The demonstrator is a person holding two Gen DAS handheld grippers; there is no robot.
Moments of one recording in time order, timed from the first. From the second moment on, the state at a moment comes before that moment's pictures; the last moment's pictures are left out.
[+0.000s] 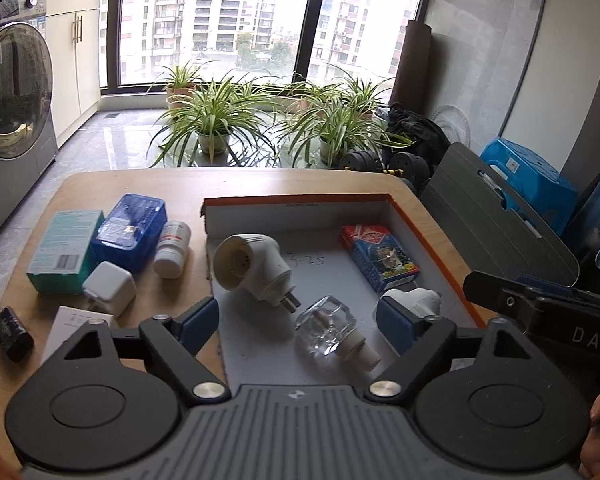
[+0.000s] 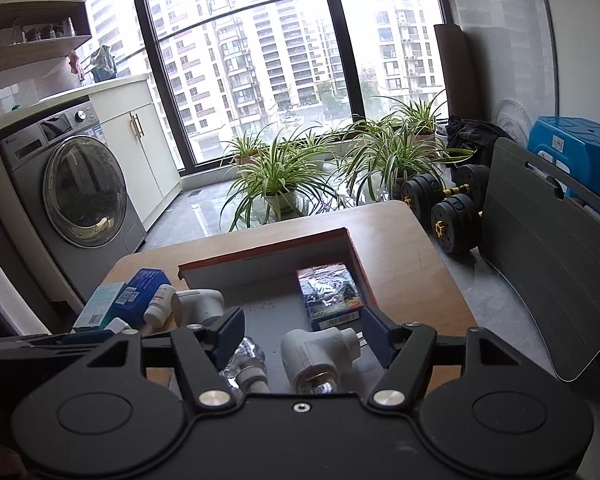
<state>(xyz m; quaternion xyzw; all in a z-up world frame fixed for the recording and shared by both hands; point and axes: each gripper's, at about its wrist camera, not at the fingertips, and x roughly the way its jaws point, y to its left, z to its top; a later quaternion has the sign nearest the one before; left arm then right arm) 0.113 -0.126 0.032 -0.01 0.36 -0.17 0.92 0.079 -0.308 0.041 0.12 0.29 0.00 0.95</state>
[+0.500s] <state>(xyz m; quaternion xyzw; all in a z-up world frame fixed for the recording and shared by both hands) 0.090 -0.038 0.033 -0.03 0.38 -0.08 0.92 0.069 -0.235 0.032 0.12 0.31 0.04 0.94</state>
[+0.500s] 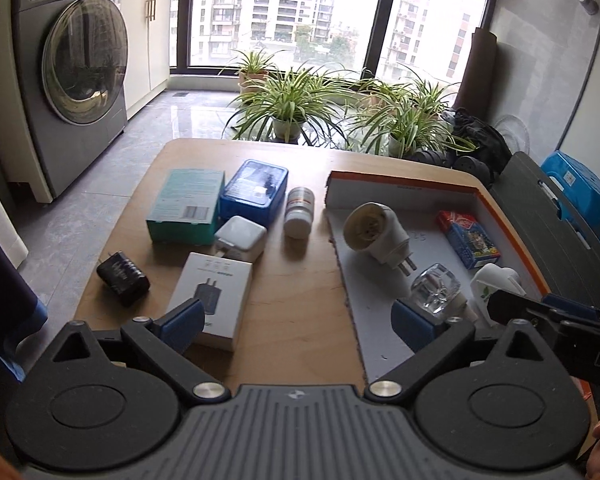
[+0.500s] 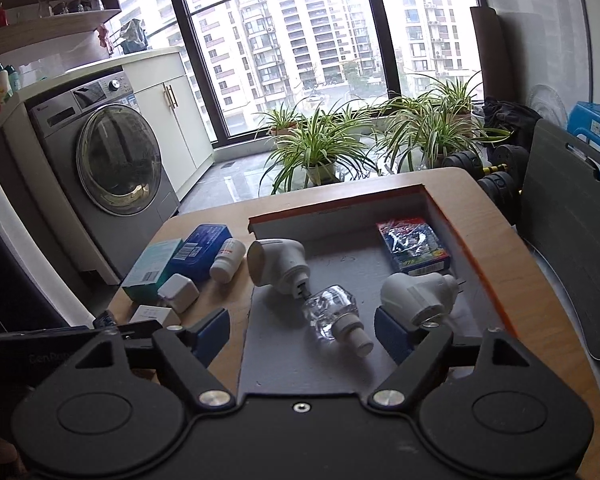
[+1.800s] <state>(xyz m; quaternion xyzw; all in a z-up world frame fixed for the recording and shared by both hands) 0.110 0.087 0.000 -0.09 0.40 0.01 0.91 0.082 -0.135 0.008 0.05 0.36 0.11 0.93</state>
